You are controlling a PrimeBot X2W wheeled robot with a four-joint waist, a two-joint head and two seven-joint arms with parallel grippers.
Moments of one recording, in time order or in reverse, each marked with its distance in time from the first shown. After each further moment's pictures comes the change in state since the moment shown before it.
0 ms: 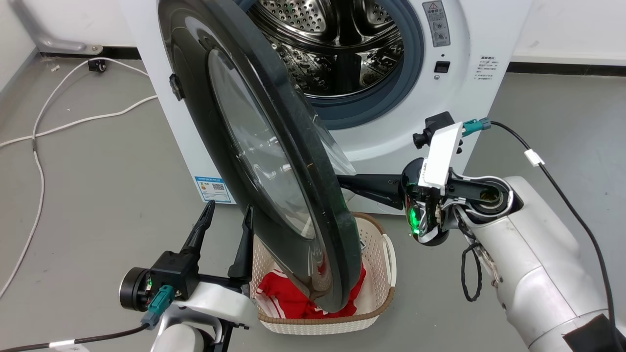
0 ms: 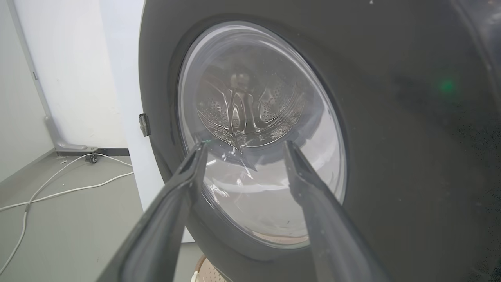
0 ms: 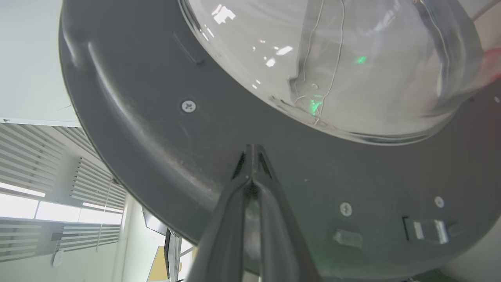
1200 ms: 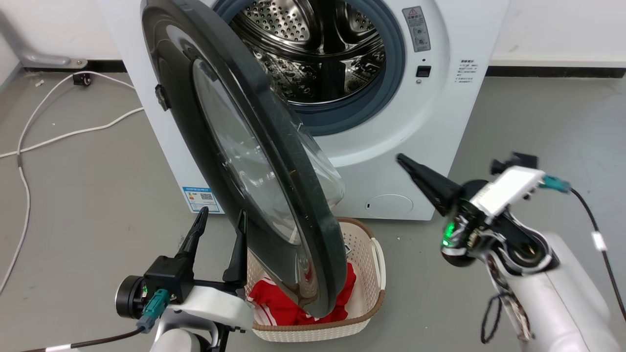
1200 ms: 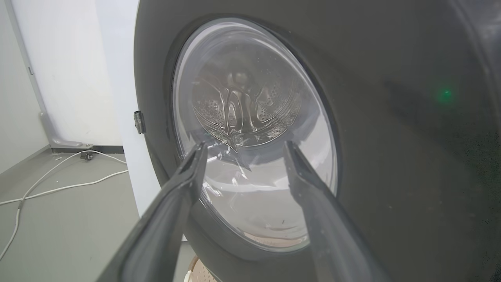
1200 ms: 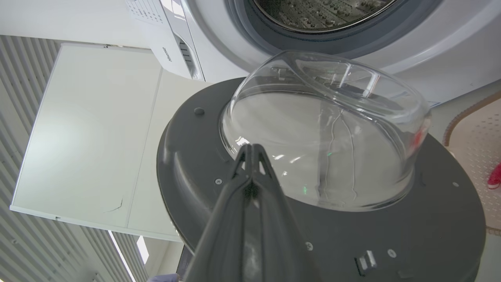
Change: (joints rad) left arm 0.012 0.000 0.011 0.012 -0.019 0.022 0.000; right arm 0.262 -0.041 -0.135 -0.283 0.027 0.000 -0.420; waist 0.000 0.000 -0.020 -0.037
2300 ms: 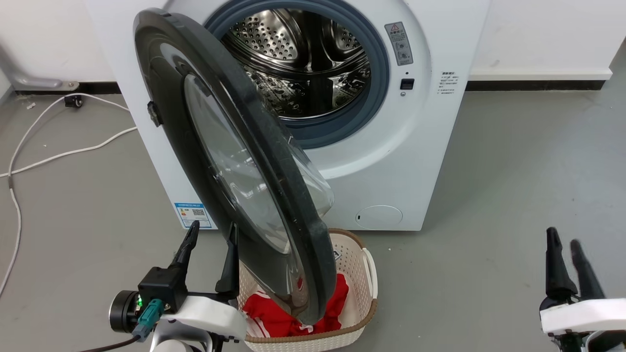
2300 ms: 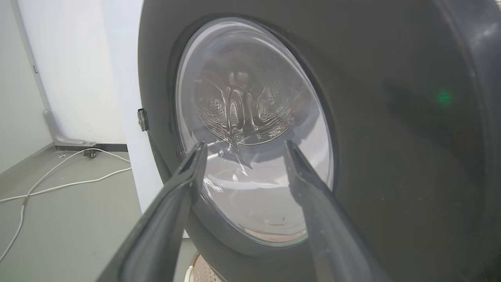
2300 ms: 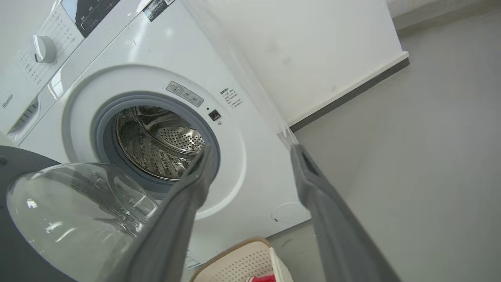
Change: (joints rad) left arm 0.035 0.000 0.026 0.015 0.000 0.003 0.000; right arm 0.520 -0.101 -0.258 -0.258 -0.851 0.000 -0.715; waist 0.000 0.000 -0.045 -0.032
